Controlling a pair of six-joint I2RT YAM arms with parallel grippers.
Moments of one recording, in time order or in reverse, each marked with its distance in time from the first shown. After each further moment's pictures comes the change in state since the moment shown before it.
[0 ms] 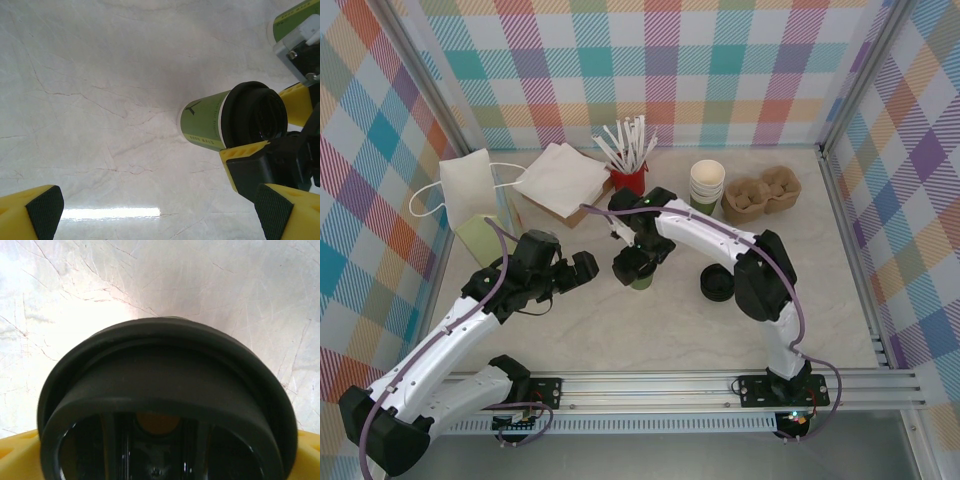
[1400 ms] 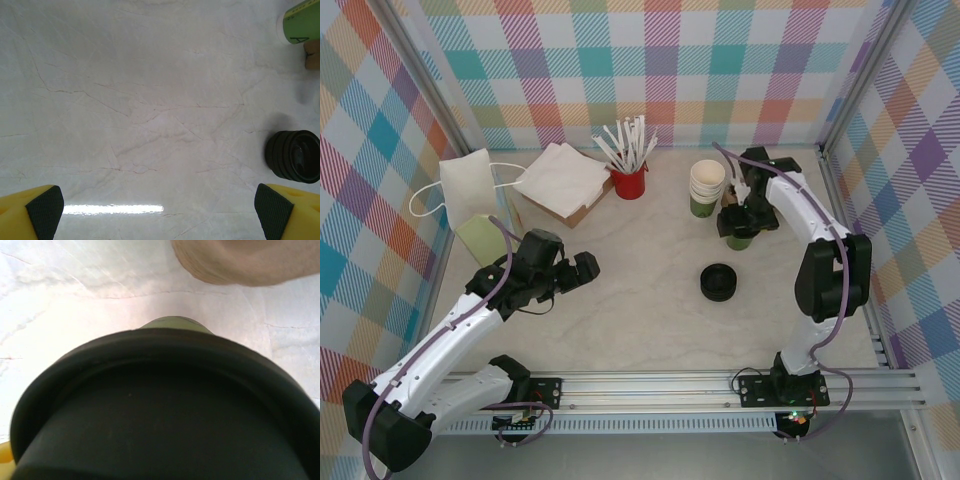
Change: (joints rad) left arm 0.000 0.029 0.000 0.000 0.000 0.004; right arm -0.653 -0.264 -0.266 0.025 0.049 -0.055
